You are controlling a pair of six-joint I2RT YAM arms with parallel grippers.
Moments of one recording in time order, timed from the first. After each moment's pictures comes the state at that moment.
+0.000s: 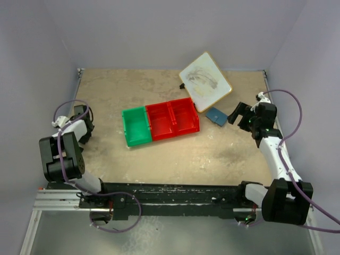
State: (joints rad) left arm 0.24 1.57 0.83 -0.45 -0.62 -0.99; right arm -0.12 1.13 0.75 -0.28 -0.18 0.35
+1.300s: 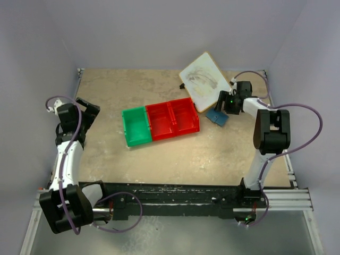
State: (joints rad) left arm 0.29 1.05 0.75 -0.23 0.02 -0.80; right arm -0.03 1.94 1.27 -0.25 -0.25 0.18
